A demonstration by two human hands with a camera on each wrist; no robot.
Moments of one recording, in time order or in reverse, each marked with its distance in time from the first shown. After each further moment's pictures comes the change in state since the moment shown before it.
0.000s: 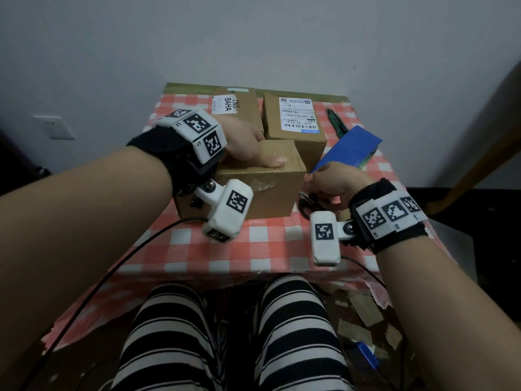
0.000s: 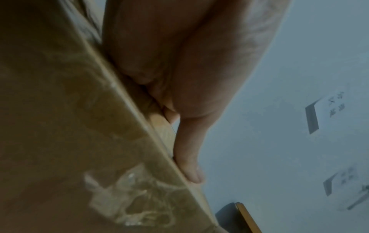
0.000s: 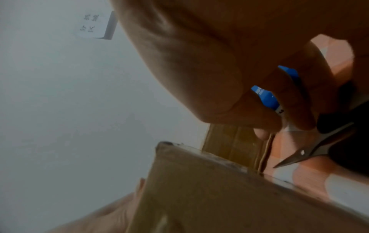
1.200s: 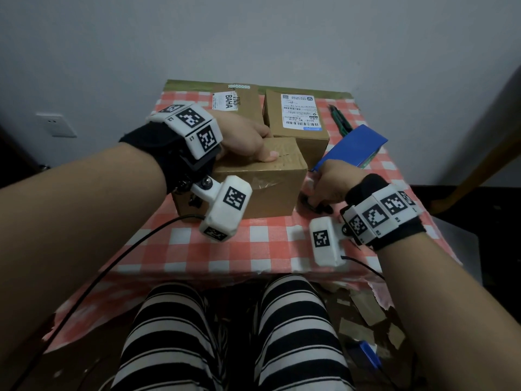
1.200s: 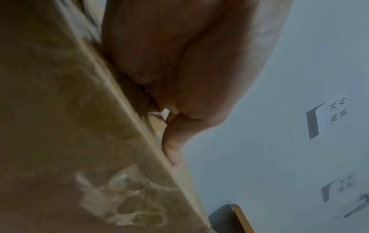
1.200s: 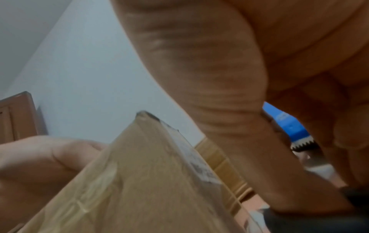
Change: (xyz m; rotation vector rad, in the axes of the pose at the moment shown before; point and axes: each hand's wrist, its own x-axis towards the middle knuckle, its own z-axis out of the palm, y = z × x) left_hand 0.012 -0.003 -0.001 -0.241 -0.087 0.007; right_hand -0.001 -0.003 -0.003 -0.600 0.023 -0.144
